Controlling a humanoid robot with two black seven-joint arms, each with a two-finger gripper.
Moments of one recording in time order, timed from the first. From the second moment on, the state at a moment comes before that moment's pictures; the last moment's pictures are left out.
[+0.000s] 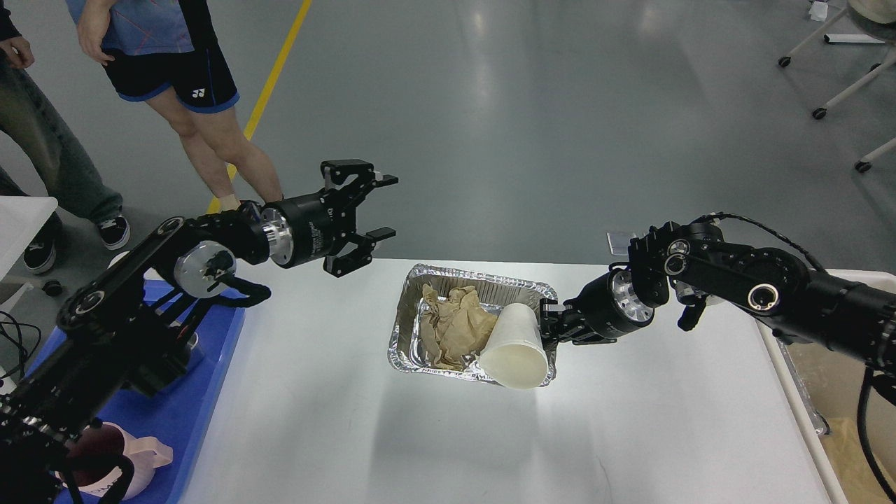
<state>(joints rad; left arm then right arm) -0.70 0.20 -1.00 -1.08 0.45 -0.32 0.47 1.10 -0.37 0.01 1.01 -0.66 0.68 -0.21</state>
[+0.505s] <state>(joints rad) -0.39 0.19 -1.49 -1.04 0.23 -0.41 0.33 1.09 -0.37 0.03 1.01 -0.66 0.67 -0.21</state>
